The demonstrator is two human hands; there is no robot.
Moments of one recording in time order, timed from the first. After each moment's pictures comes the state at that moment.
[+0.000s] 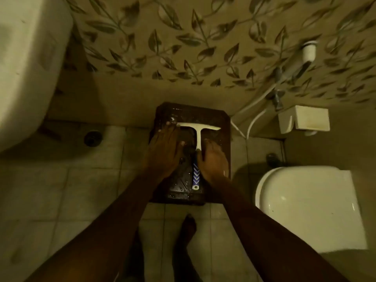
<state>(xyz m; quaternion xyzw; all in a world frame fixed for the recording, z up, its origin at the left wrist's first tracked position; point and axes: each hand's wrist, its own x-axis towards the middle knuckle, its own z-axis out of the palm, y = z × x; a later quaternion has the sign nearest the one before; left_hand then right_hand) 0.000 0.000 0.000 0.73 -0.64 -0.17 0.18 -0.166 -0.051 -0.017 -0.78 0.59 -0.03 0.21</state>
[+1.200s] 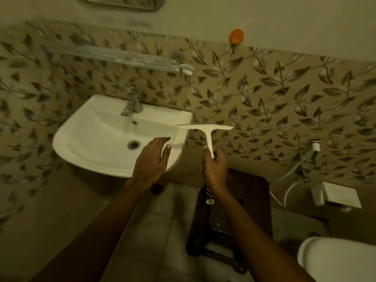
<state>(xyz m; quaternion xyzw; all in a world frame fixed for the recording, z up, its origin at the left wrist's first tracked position) 0.195 0.198 0.304 0.77 -0.53 -0.01 0.37 0.039 0.104 0.293 -0.55 0.48 -0.41 0.55</state>
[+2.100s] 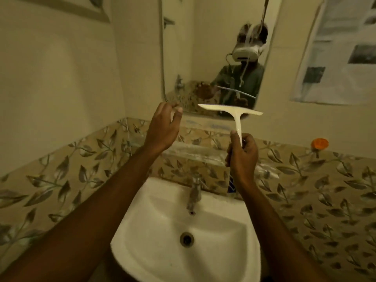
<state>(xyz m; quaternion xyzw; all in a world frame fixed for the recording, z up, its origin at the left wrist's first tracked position) 0.530 0.143 0.558 0.68 -0.49 0.14 0.53 0.348 0.065 0.509 -0.59 0.29 -0.60 0.45</state>
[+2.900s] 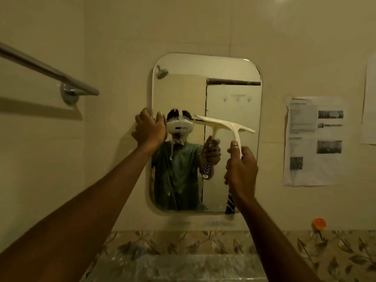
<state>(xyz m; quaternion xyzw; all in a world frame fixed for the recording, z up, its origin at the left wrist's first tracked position) 0.693 -0.006 0.770 0.67 -0.41 0.14 0.60 0.477 0.003 0.683 -0.56 0.29 -0.74 0.24</state>
